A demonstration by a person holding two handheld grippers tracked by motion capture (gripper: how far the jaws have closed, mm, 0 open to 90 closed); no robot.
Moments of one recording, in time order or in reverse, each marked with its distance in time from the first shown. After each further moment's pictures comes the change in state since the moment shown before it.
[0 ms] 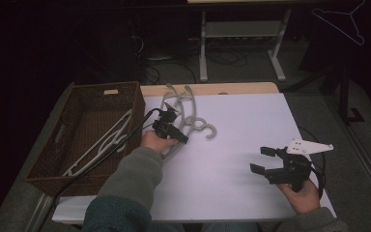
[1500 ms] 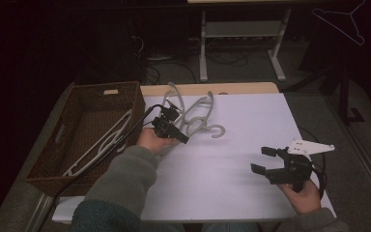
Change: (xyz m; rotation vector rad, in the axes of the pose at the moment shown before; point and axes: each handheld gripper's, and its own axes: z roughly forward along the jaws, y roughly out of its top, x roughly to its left) left arm -0.032 0.001 -0.034 0.039 -0.034 0.140; right arm 0.000 -0.001 -0.002 0.000 -0.004 0.006
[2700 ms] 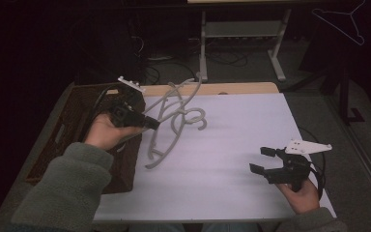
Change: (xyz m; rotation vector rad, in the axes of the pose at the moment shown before) left arm -0.030 -0.033 -0.148 -0.145 0.062 0.145; right arm 0.000 0.000 0.004 0.020 -0.016 0.000
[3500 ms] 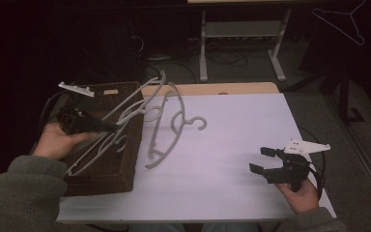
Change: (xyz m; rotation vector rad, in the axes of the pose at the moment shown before) left arm 0.046 -0.071 -0.074 -0.074 0.030 -0.079; right arm 0.000 -0.001 0.002 0.013 -0.014 0.008
